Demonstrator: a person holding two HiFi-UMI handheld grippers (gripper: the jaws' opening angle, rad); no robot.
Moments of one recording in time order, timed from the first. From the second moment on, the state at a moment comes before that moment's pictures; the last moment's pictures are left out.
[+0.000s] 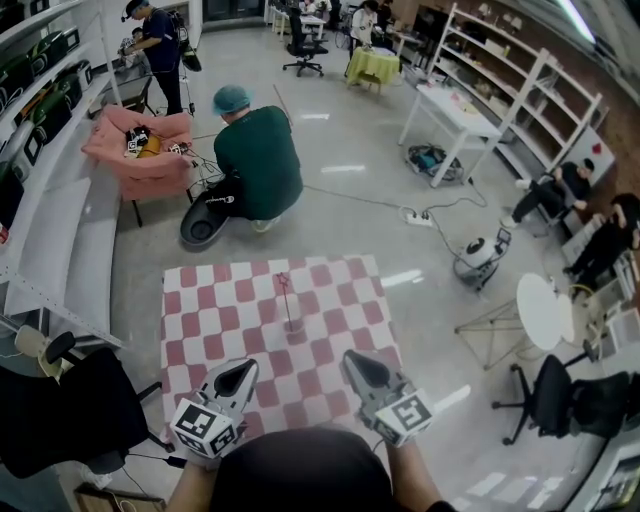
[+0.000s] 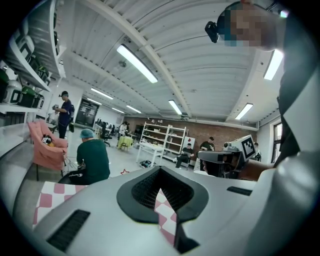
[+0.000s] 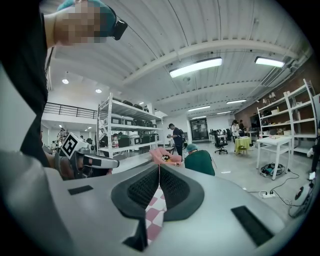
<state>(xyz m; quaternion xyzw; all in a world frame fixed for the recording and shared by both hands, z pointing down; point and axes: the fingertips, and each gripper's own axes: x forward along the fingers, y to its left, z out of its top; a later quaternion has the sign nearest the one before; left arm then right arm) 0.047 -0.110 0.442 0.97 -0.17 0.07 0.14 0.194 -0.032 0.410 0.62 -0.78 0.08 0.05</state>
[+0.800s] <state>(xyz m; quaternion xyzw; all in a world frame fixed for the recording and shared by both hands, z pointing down) 0.045 -0.103 0.445 0.97 -0.16 0.07 0.15 0.198 -0.027 0.422 0.64 -0.76 0.10 0.05</state>
